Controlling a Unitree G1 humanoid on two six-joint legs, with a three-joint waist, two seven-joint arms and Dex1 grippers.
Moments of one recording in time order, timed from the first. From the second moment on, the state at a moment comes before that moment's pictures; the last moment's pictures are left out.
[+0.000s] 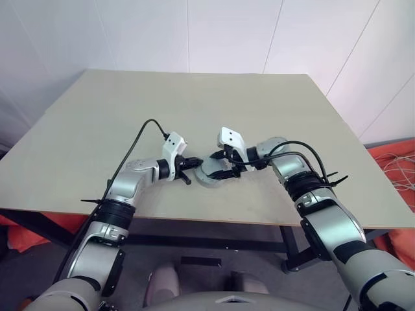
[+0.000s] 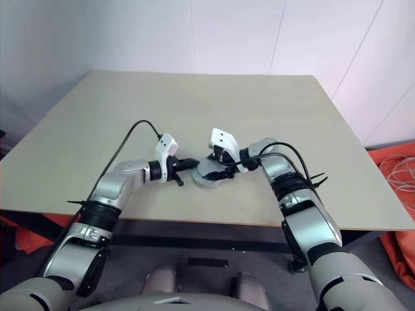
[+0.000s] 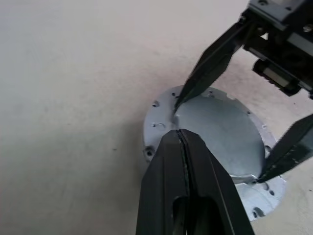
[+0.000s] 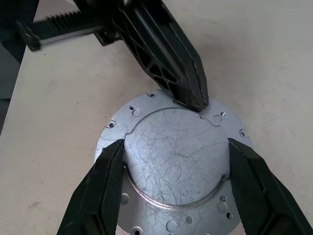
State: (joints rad) left arm -0.55 0.27 -0.12 0.33 -0.26 0.55 -0.79; right arm -0.84 -0.32 0.31 0.78 -0.04 0.05 1.25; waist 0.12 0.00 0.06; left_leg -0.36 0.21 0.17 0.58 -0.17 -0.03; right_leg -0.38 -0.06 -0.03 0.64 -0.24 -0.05
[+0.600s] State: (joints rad) left arm -0.56 0.28 -0.12 0.32 -0.26 0.58 -0.81; right arm -0.82 -0.32 0.30 0.73 -0.03 0.11 1.26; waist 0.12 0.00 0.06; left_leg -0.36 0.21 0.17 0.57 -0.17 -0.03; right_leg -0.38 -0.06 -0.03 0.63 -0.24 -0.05
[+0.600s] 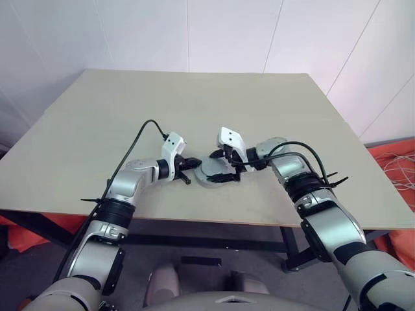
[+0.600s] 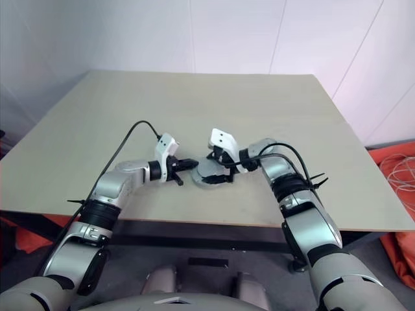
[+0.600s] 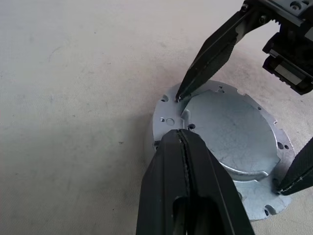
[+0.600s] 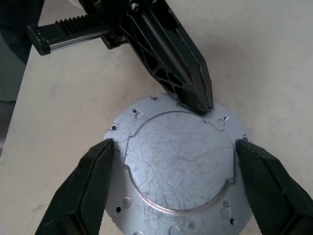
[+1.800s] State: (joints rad) left arm -0.57 0.28 -0.16 0.30 -0.25 0.59 -0.84; right arm -0.74 -0.34 -0.31 0.54 0.46 1.59 0.81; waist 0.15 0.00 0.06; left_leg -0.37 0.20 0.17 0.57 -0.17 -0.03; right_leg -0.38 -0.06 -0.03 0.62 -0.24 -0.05
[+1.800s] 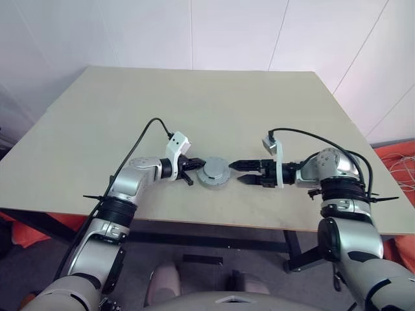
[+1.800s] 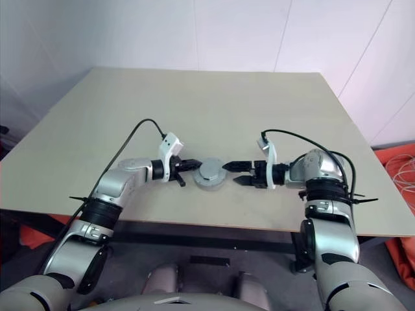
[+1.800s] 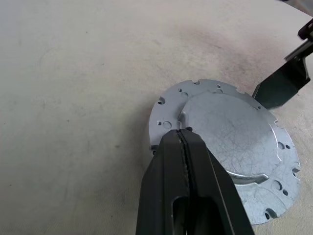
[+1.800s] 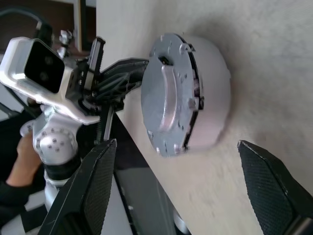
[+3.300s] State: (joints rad) left arm -0.53 0.15 0.28 0.23 -0.57 0.68 -0.61; right arm -0.69 -0.17 -0.61 0.45 0.59 1.61 0.58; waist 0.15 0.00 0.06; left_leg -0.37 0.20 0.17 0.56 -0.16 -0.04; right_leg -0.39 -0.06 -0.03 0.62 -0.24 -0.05
